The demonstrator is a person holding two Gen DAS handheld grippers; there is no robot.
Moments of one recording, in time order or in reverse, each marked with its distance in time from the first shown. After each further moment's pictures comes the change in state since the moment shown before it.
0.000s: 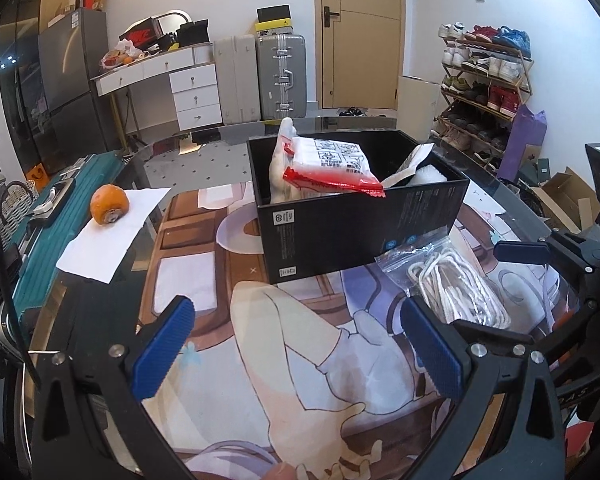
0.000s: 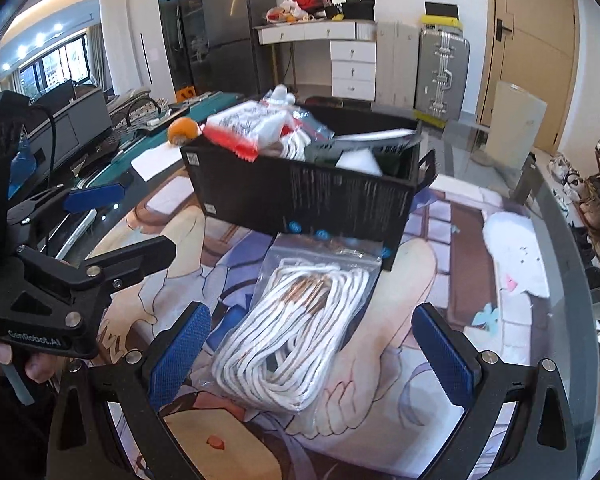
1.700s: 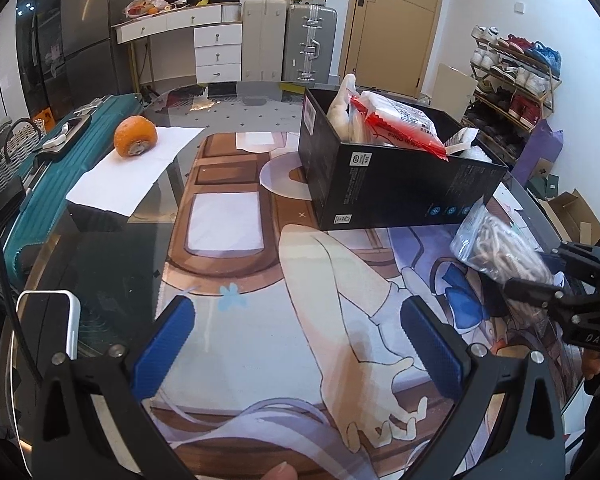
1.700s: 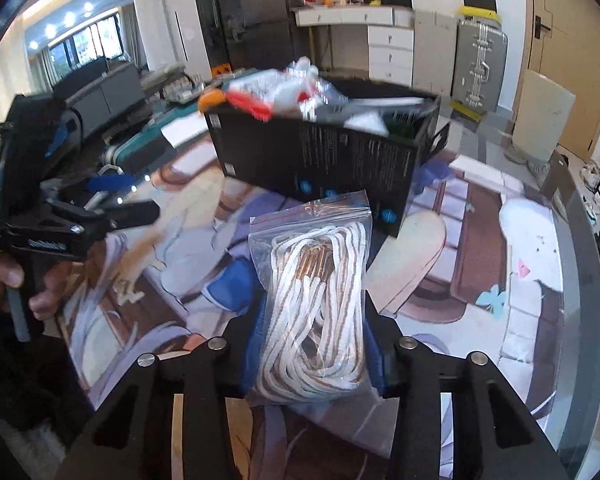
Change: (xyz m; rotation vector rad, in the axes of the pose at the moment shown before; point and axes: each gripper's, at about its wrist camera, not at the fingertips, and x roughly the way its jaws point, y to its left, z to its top) left arm 0.003 0.040 -0.022 -0.144 0.111 -0.014; right arm -0.008 -0.018 -0.017 -0.077 0.033 0.127
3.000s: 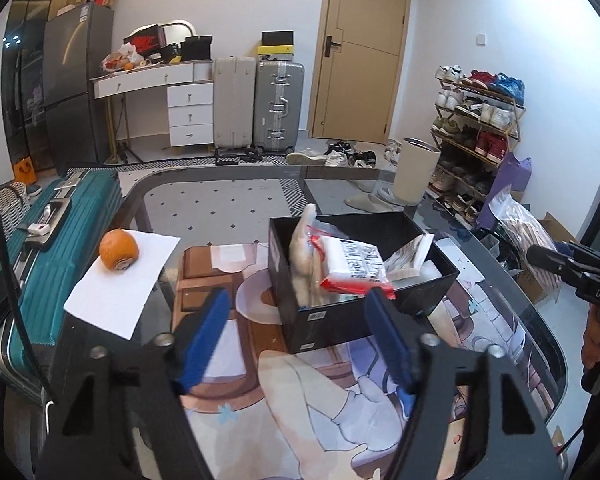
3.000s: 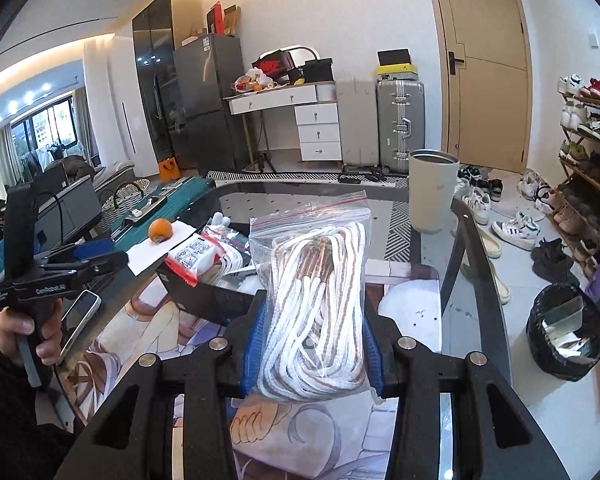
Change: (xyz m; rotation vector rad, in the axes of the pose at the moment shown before) left arm -0.036 -0.011 0.072 0.077 -0.192 -0.099; right arm -0.107 -0.056 0.036 0.169 -0.287 -0.173
